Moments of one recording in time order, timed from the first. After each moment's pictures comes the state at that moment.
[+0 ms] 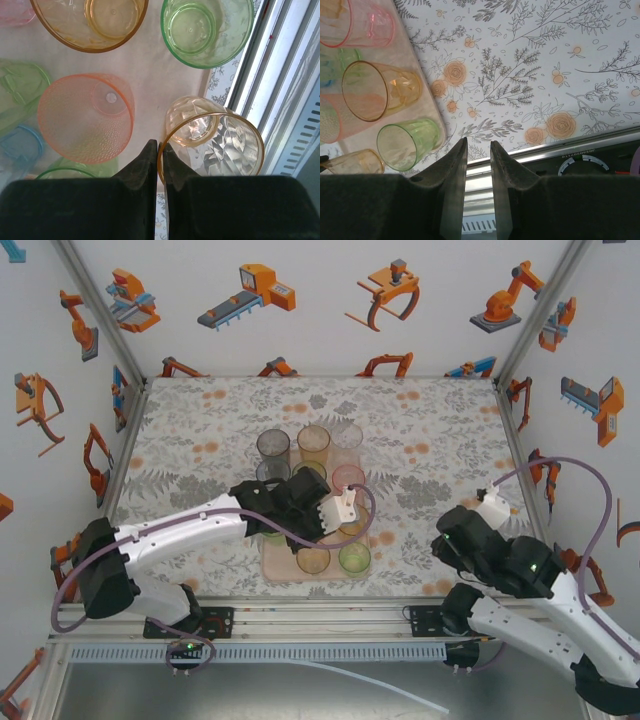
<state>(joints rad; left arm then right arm) -1.11 1.42 1.14 -0.75 0.13 0.26 0.87 0.57 0.89 -1.33 0.47 1.17</state>
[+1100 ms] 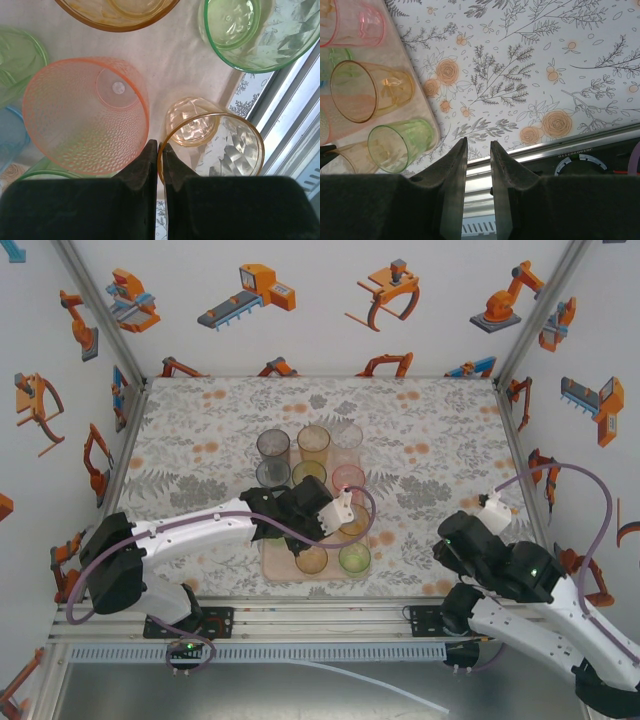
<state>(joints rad) -1.11 1.47 1.05 -0.66 0.04 0.17 0.87 0.53 0.84 -1.34 0.48 1.19</state>
